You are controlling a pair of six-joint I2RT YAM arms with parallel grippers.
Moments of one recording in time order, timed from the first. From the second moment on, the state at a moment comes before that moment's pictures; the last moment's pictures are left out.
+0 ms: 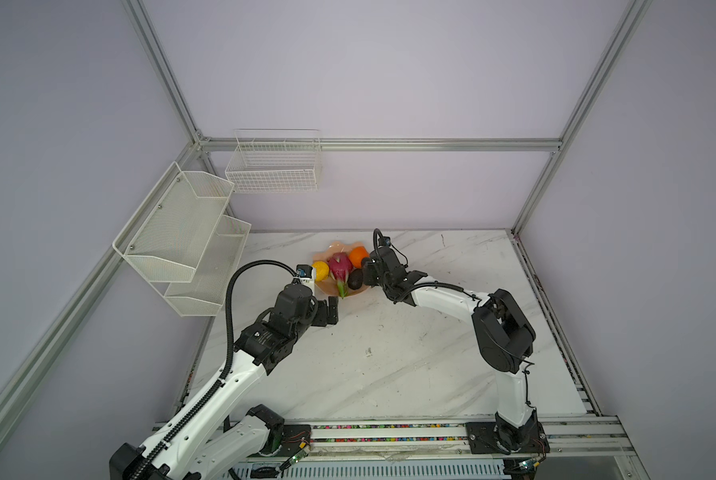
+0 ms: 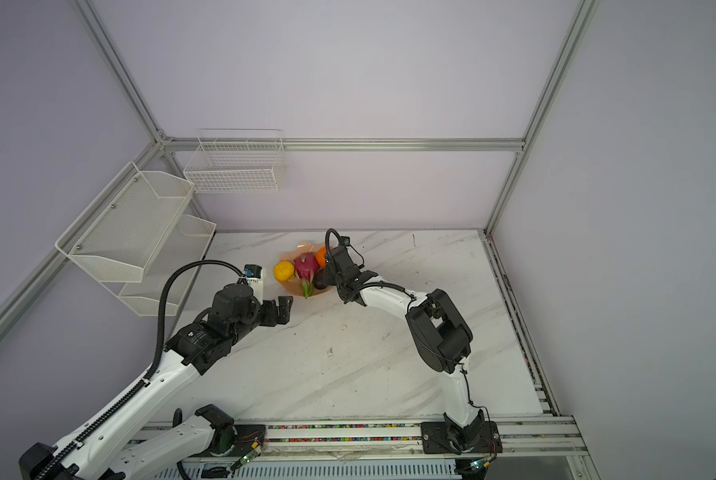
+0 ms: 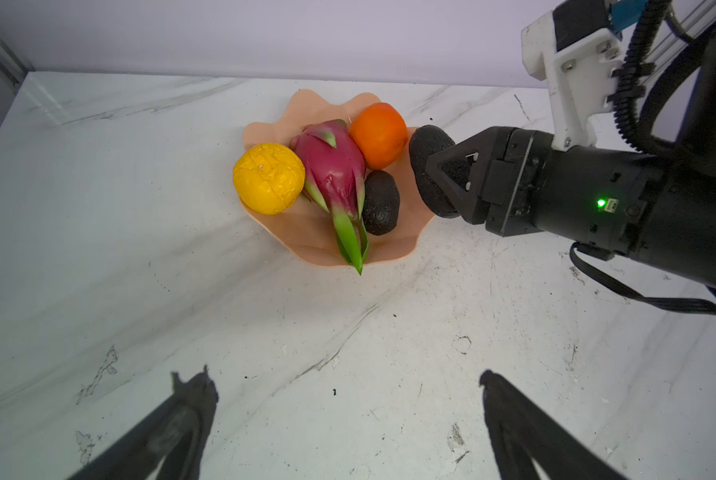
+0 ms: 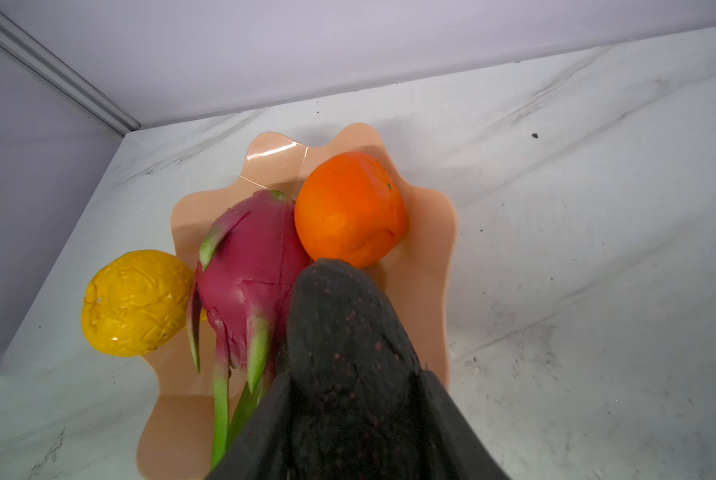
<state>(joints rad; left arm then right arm) -0.48 0.95 0.86 -0.52 -0.21 -0.32 0.74 2.06 1.54 -0.10 0.24 0.57</state>
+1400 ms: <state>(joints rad) -0.19 1.05 0.45 0.03 -0.63 -0.22 0.18 1.37 0.82 0.13 0.19 0.39</state>
